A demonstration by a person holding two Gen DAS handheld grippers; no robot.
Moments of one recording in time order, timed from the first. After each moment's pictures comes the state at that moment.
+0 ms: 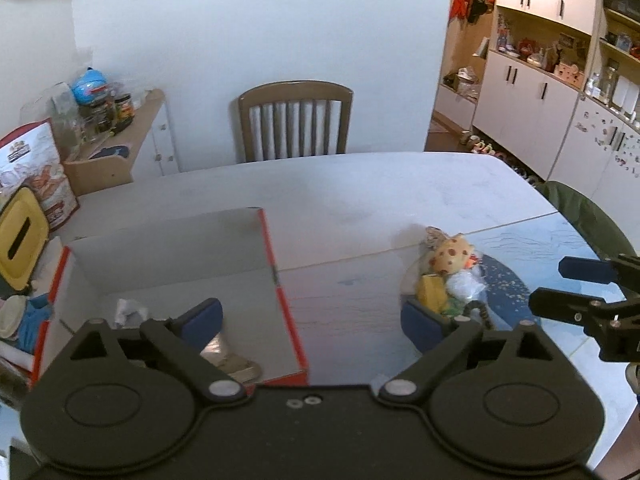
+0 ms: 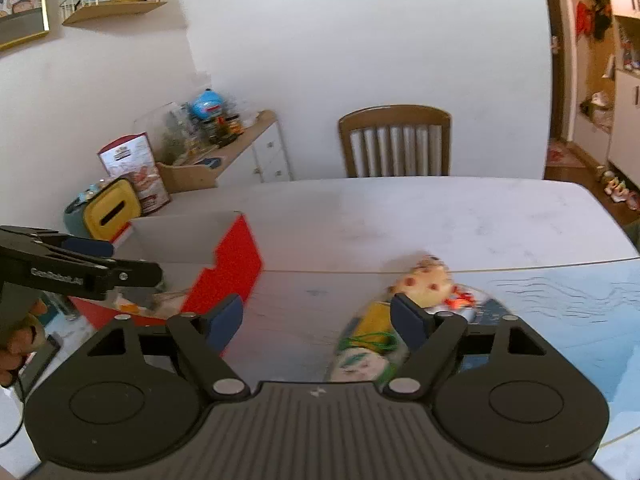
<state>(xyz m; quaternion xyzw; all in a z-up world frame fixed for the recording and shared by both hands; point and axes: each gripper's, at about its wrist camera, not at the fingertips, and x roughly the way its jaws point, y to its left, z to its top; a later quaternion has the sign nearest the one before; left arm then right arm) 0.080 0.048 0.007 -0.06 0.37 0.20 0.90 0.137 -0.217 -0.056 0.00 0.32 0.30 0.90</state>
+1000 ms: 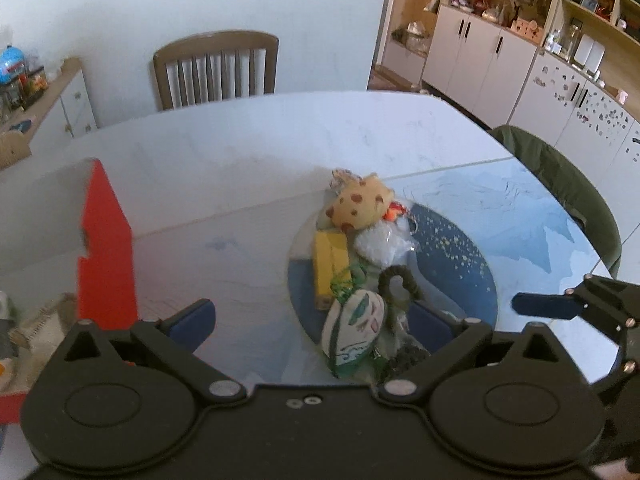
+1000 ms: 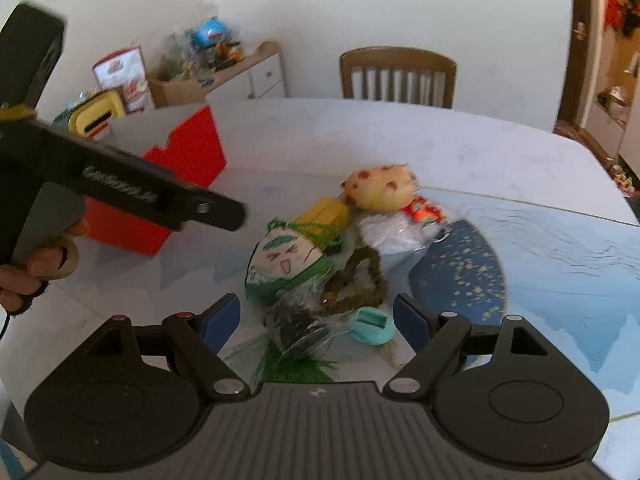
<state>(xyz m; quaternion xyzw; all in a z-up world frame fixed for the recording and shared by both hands) 0.167 -0.019 -0.077 -0.08 0.43 0.13 0.89 0.146 -0.260 -0.144 -0.08 0.38 0.32 0.87</state>
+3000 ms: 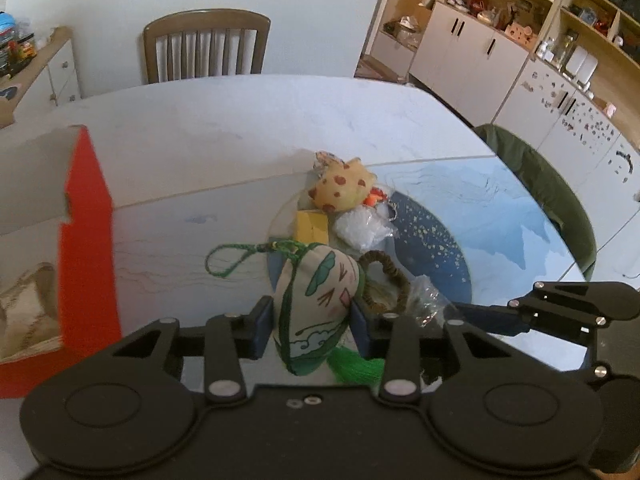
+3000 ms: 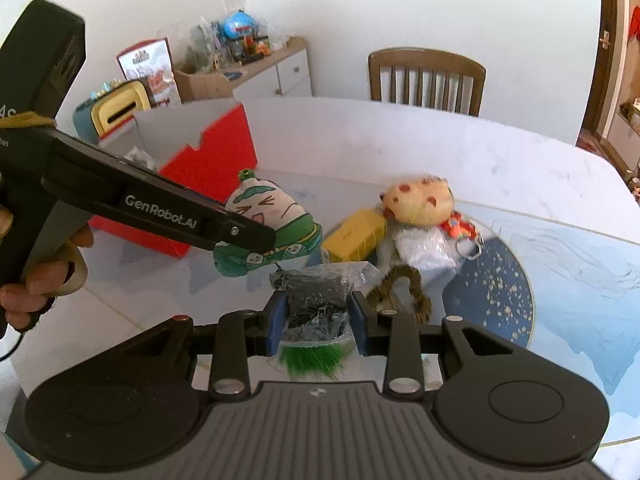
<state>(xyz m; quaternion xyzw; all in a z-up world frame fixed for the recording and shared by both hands) 0.154 -0.010 -0.069 -0.12 0.44 0.10 0.89 0.145 -0.235 -0.124 -0.09 0.37 0.35 0.85</state>
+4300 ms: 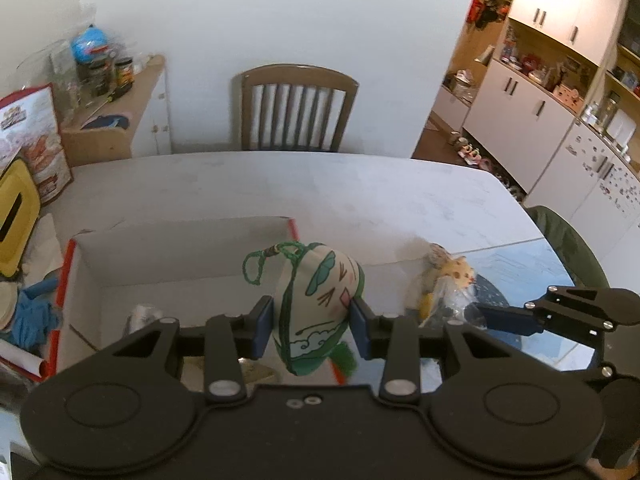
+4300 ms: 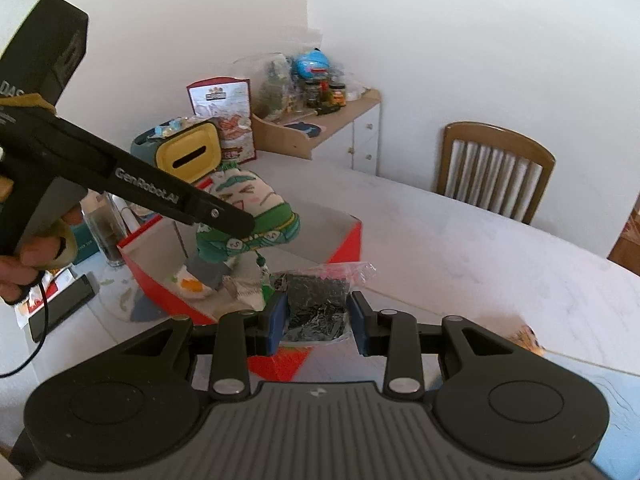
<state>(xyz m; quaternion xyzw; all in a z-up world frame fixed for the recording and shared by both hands) 0.075 0.131 0.042 -0.14 0.40 0.18 0.89 0.142 -0.073 -0.031 -0.12 0.31 0.41 0.85</state>
